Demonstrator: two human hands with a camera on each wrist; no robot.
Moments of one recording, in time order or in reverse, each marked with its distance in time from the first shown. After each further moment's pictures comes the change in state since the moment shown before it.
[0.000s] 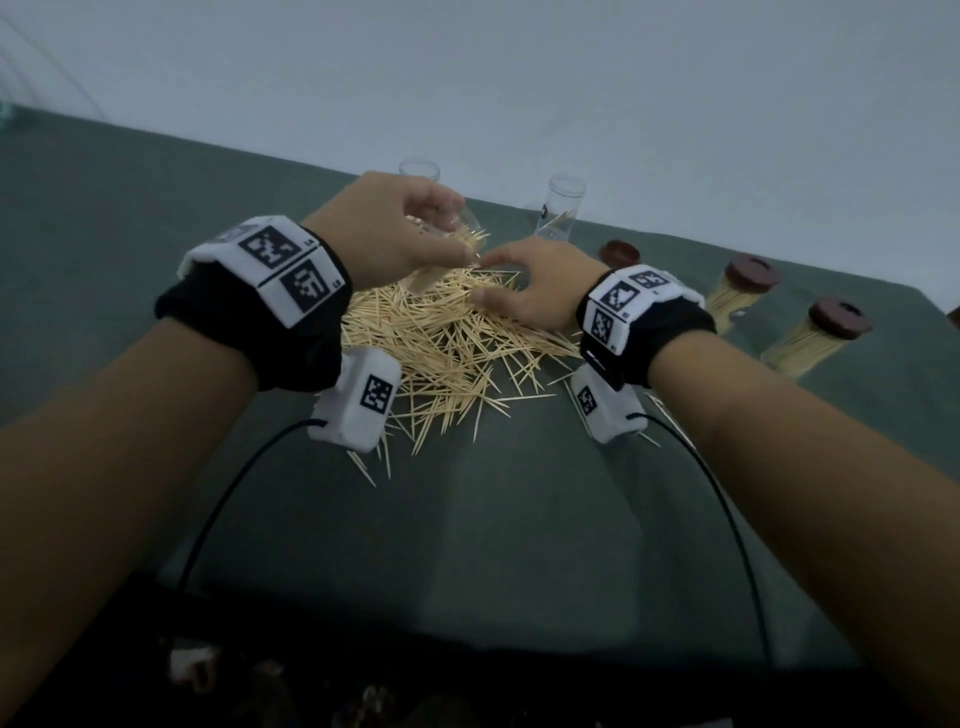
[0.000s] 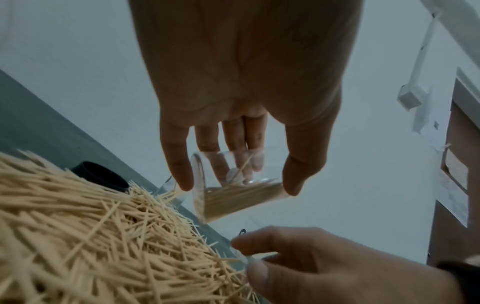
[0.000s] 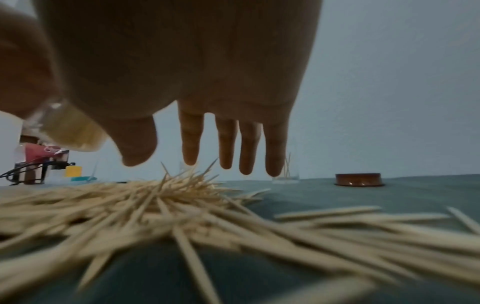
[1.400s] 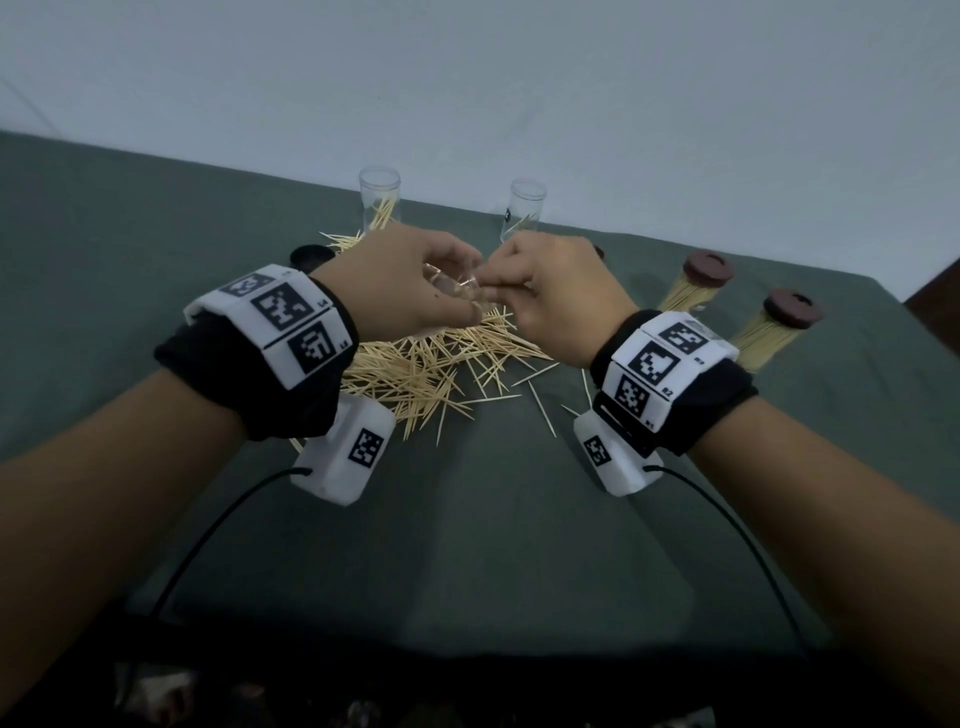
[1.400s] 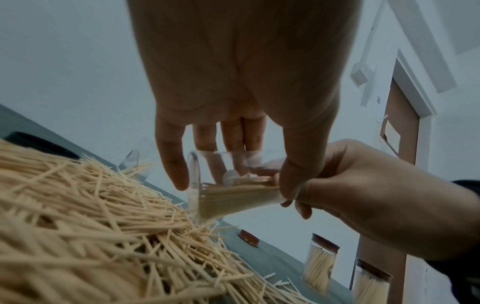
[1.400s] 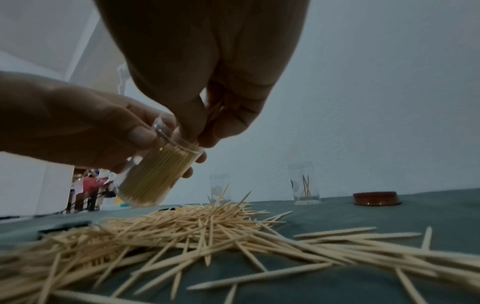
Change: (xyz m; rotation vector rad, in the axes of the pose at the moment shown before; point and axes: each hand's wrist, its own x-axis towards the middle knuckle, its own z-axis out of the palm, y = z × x) left_hand -0.007 0.019 0.038 0.025 -0.151 0.058; right_hand -0.056 0.009 -0.002 0.151 0.482 -0.322
